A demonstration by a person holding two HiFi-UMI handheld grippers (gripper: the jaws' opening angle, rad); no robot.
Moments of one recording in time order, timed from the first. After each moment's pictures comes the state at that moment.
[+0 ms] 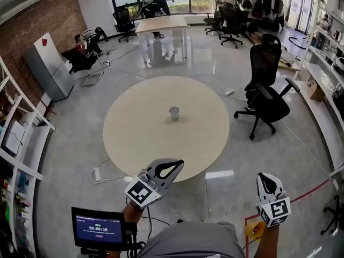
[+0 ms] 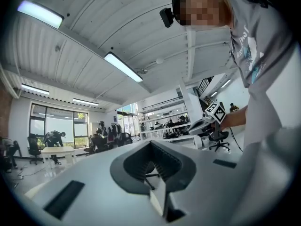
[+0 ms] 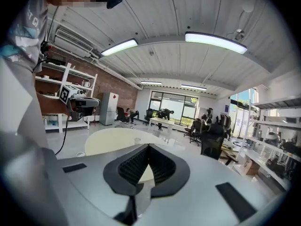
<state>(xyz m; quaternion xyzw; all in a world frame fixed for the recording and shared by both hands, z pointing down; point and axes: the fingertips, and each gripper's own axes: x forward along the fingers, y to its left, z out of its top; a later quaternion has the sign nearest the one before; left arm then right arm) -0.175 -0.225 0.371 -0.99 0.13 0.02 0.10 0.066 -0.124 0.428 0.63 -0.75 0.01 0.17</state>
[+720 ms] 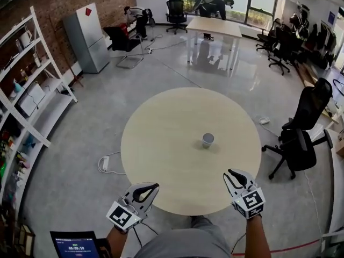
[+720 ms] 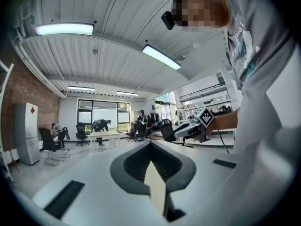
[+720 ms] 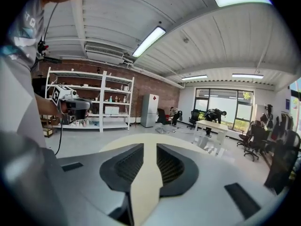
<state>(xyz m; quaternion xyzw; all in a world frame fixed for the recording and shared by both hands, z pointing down) -0.330 -0.387 0.422 -0.93 0.37 -0.03 0.03 -0.110 -0.470 0.466 0.38 -0.91 0.01 0.19</state>
